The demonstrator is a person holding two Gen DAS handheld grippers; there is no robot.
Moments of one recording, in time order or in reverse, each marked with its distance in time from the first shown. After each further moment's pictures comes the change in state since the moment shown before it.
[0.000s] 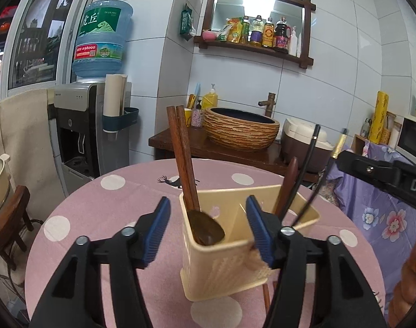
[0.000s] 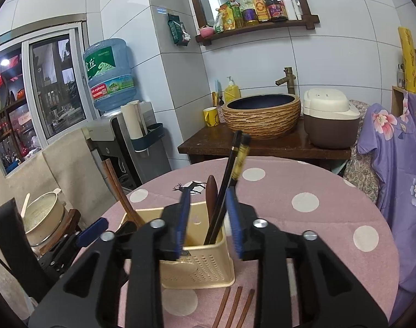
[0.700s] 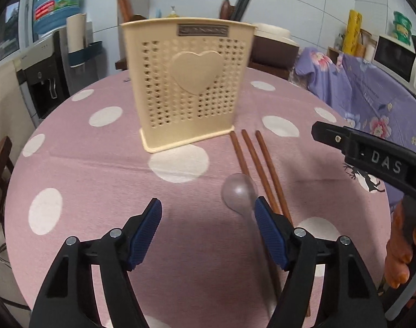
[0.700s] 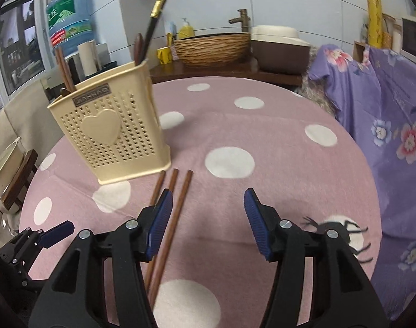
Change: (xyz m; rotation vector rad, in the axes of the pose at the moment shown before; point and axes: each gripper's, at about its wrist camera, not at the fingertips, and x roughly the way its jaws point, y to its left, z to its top) left arm -0.017 -0.034 -0.120 0.168 0.402 -0.096; right arm -0.026 -0.053 -0.141 0.034 0.248 -0.252
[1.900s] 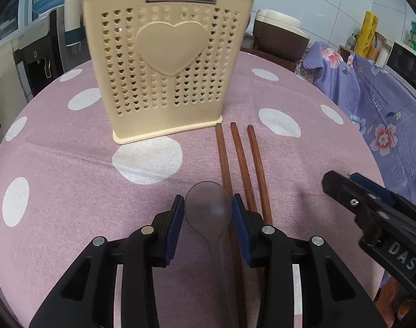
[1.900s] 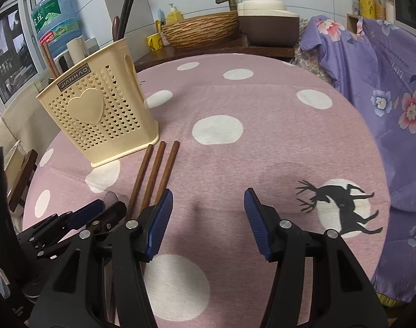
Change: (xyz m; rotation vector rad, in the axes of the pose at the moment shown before) left arm 0.028 -0.017 0.008 -0.097 0.073 -0.005; right arm 0.016 -0.016 -0.018 0.073 0.104 0.046
